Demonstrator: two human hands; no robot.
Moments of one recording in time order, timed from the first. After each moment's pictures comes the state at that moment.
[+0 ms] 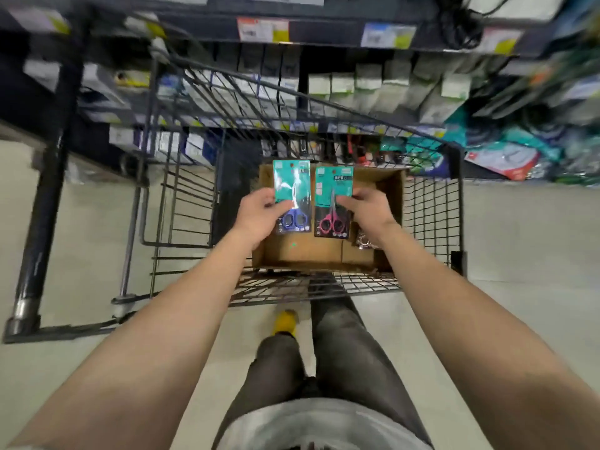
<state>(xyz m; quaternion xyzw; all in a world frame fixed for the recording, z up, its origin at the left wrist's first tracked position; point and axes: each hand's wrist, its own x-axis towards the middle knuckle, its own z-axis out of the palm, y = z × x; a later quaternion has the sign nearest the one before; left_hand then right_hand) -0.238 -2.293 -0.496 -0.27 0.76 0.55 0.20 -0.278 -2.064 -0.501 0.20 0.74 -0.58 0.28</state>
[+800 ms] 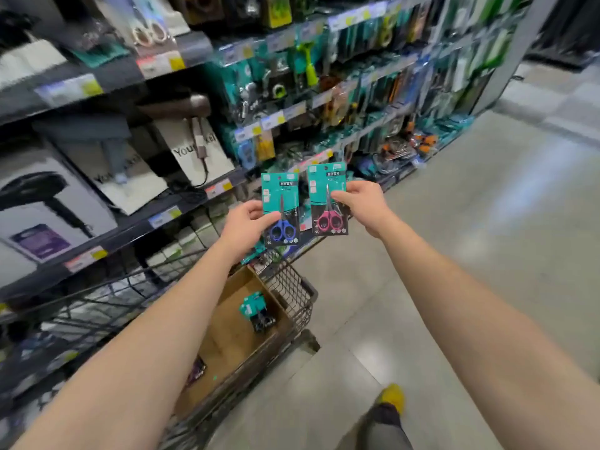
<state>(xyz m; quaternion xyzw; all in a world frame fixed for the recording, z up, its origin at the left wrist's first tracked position) -0.219 -2.001 -0.243 0.17 0.78 0.55 0.22 -0.112 -1.764 -0.238 0.29 0.76 -0.57 -0.14</state>
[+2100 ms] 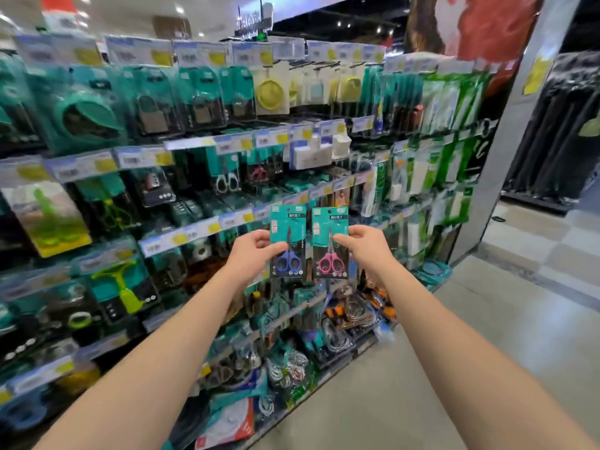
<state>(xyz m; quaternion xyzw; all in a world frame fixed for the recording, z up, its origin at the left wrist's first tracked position) -0.462 -1.258 -0.091 0.24 0.79 0.55 0.10 -0.337 -1.032 -0.084 0.23 0.76 -0.56 -0.22</state>
